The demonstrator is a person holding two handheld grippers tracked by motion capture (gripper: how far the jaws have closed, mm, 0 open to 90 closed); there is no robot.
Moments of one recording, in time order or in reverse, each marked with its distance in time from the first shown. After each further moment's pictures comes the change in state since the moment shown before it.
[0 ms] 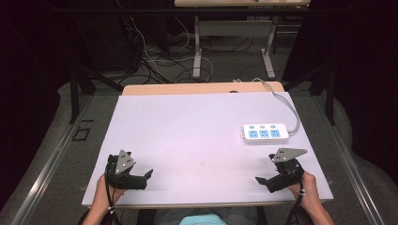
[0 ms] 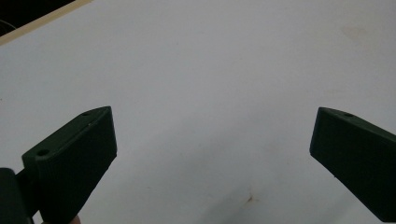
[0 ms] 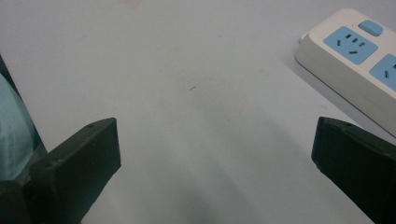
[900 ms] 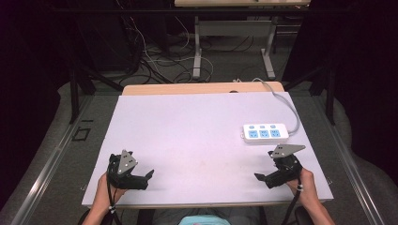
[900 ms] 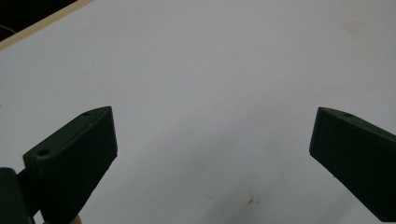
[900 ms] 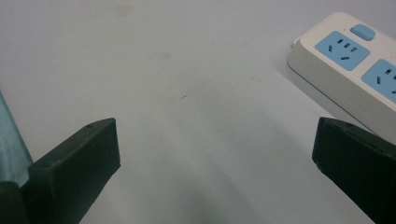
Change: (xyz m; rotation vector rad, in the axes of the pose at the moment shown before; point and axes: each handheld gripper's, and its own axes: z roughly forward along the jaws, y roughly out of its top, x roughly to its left) left arm -0.002 0.002 0.003 0.008 -0.004 0.033; right arm -0.006 0.007 0.004 0.003 -0.001 0.022
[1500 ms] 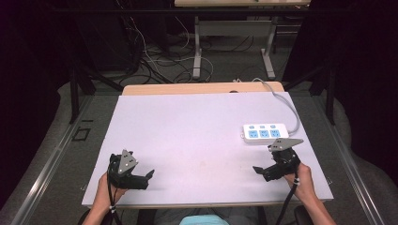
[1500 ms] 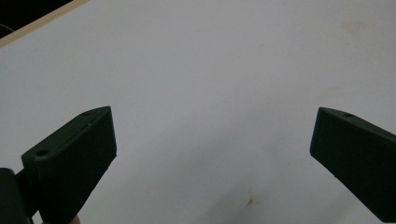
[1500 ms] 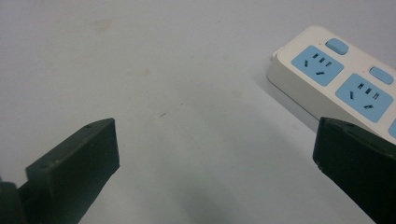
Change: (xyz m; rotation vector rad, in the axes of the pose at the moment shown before) left arm 0.000 0.001 0.001 0.011 -0.005 -0.002; right arm -0.009 0.013 0.005 -0.010 -0.049 0.018
